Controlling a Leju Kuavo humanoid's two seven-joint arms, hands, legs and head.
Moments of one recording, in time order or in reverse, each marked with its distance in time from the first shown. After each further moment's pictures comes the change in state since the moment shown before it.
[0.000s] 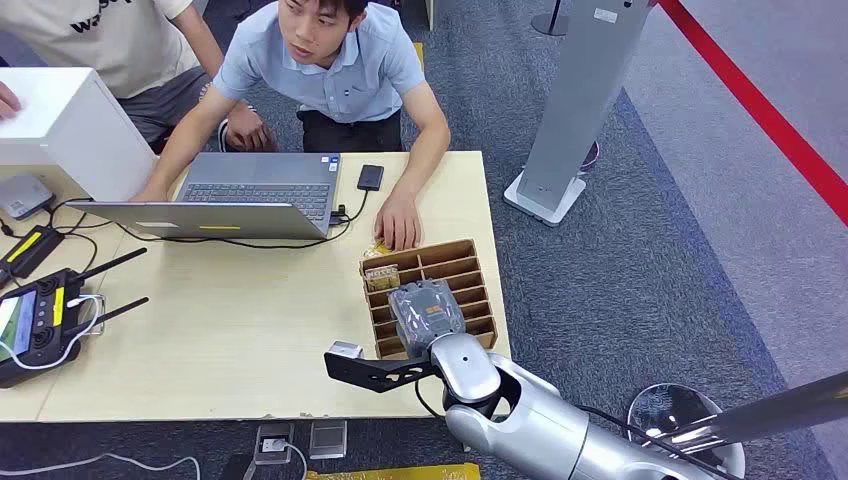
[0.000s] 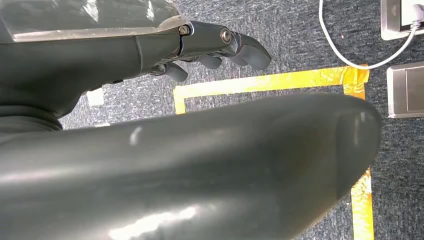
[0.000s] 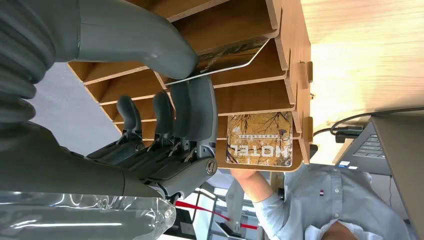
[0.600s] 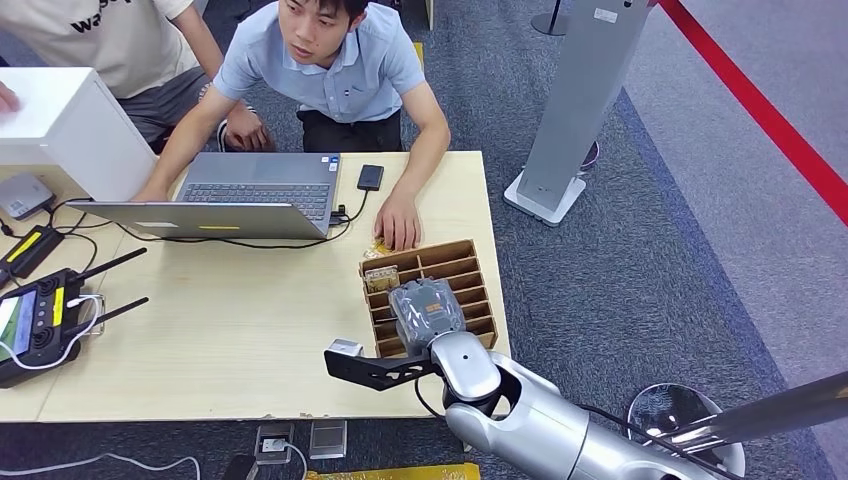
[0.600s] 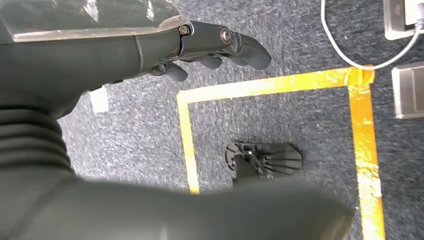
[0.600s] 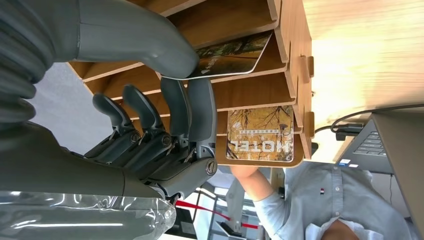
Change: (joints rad) left arm 0.000 0.000 -0.010 0.000 -0.023 0.010 0.016; right arm -0.005 0.000 0.000 0.000 -0.007 0.000 0.002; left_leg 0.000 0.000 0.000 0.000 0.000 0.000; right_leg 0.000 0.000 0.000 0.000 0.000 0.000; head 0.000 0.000
